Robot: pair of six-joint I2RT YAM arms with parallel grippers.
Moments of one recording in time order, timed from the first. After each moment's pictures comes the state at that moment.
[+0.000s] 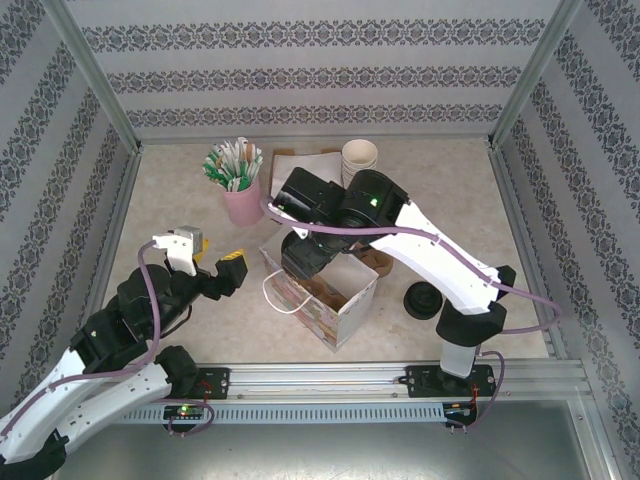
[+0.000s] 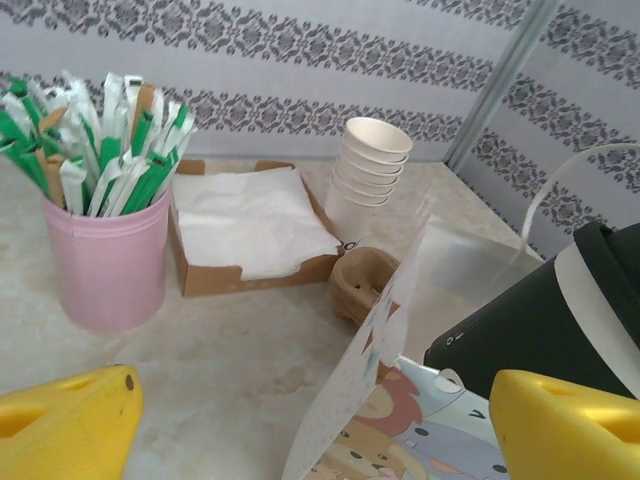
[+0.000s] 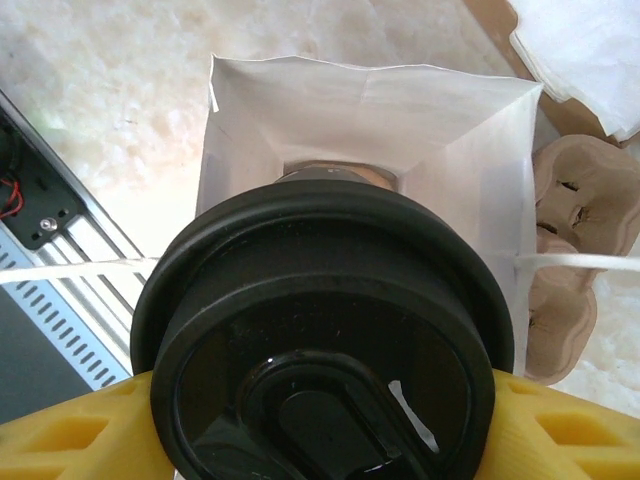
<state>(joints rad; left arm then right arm) -0.79 0.47 0.82 -0.62 -0.33 -0.40 1.09 1.83 2.35 -1.70 0.09 0.21</state>
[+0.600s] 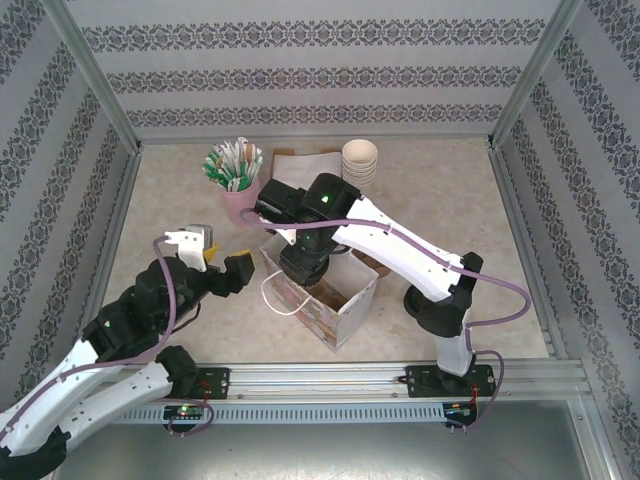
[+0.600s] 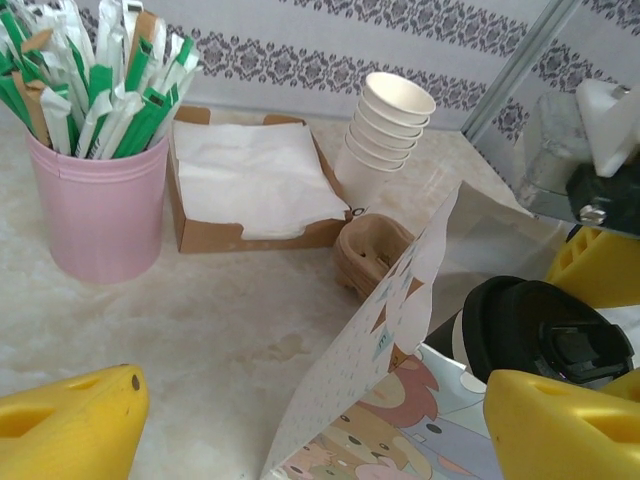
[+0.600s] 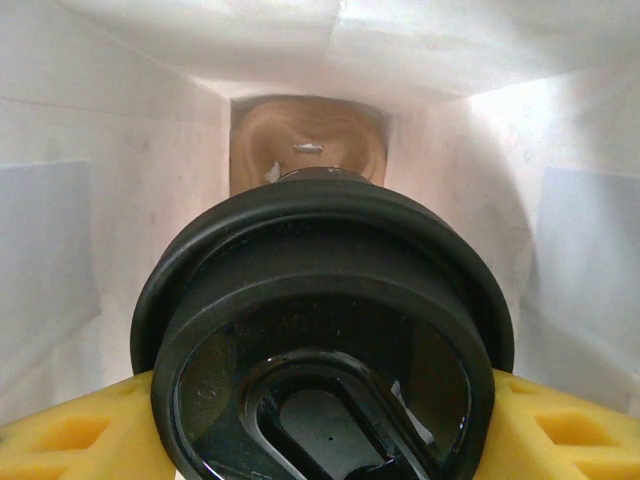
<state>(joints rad) -0.77 0.55 0.82 -0.64 -0.30 -0.48 1.05 1.94 2.23 -1.69 0.09 0.18</state>
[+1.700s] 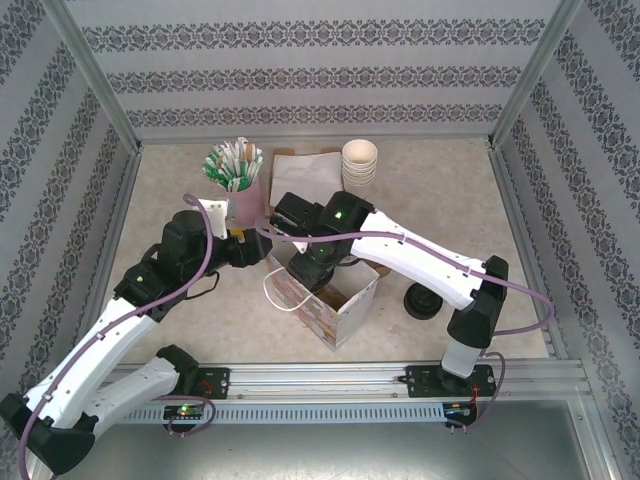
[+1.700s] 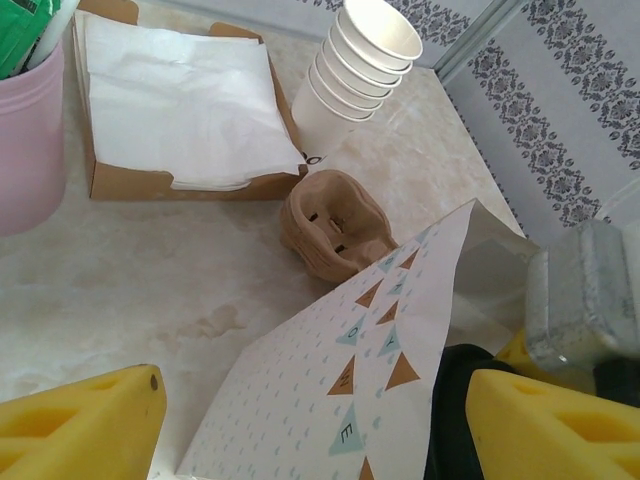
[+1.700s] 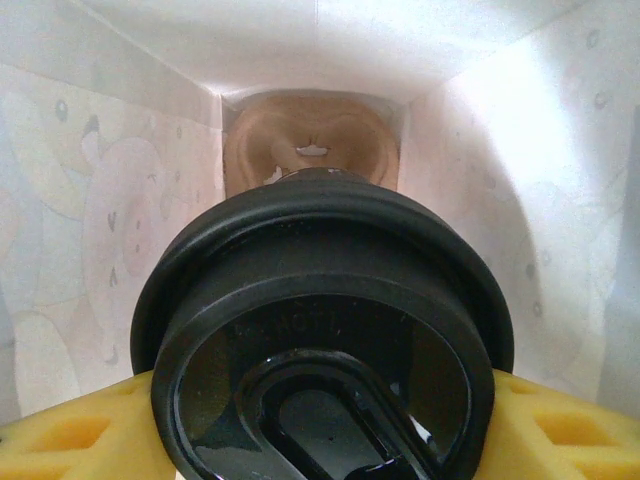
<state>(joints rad) -0.51 0.84 0.92 -0.55 0.12 -0.53 1.04 1.75 1.85 -1.42 0.08 0.24</state>
